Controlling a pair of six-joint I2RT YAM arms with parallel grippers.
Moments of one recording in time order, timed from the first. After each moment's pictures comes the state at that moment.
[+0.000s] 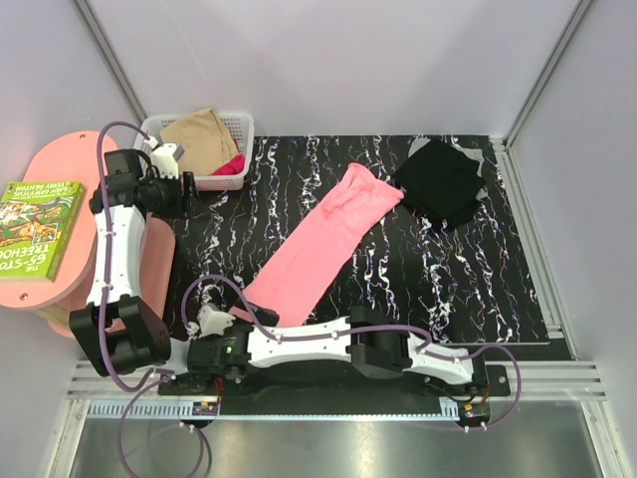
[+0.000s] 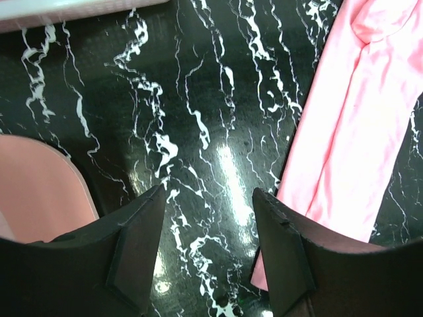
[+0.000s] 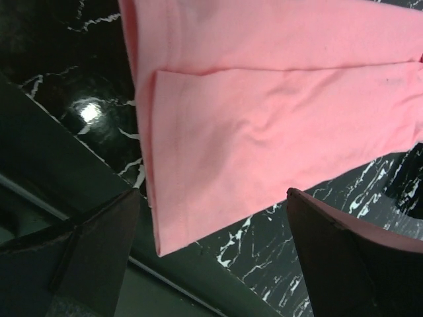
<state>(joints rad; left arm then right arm) 0.26 1.39 1.33 -0.81 0.52 0.24 1.56 2.43 2.13 -1.07 0.76 0.39</state>
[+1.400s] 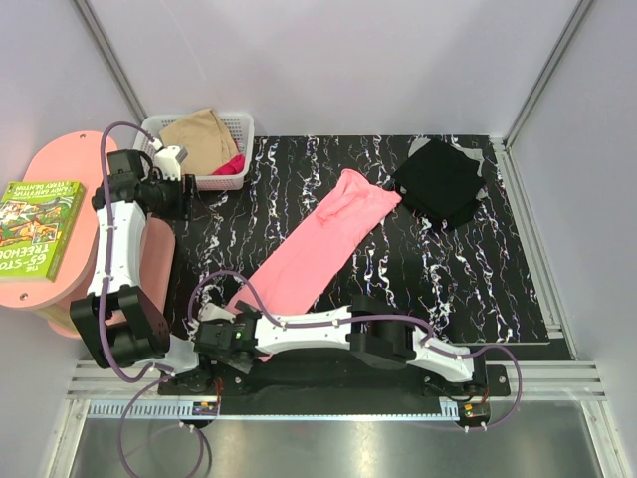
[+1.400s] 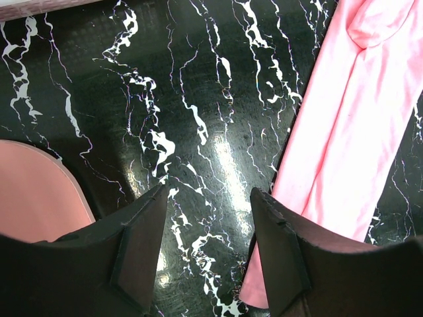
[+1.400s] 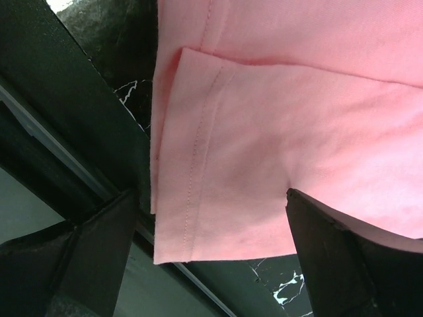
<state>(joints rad) 0.27 1.44 1.33 -0.82 0.55 0.29 1.50 2.39 2.00 -0.85 0.41 0.31</state>
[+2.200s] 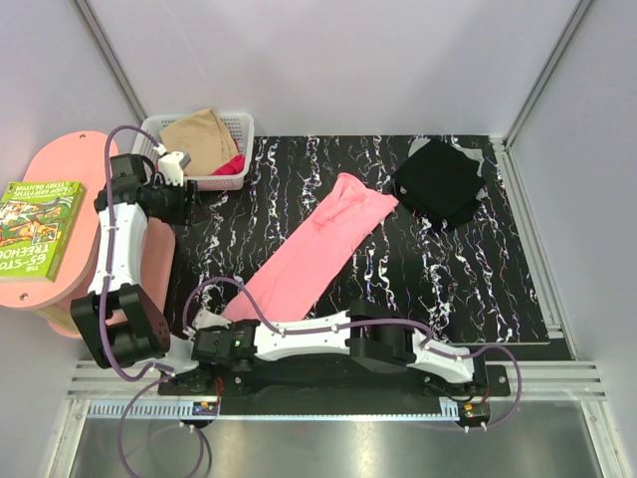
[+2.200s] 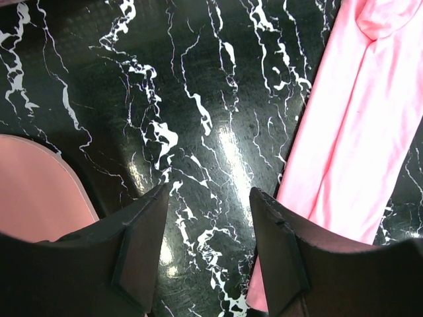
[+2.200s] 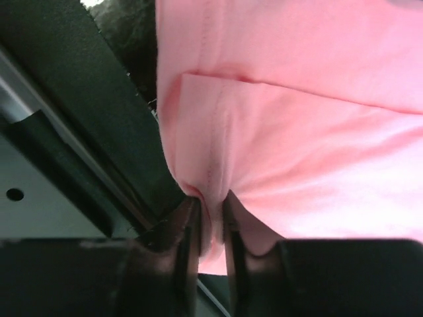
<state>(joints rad) 0.28 1.43 1.30 -0.82 0.55 0.34 1.52 2.40 2.01 -0.80 0.43 0.28</state>
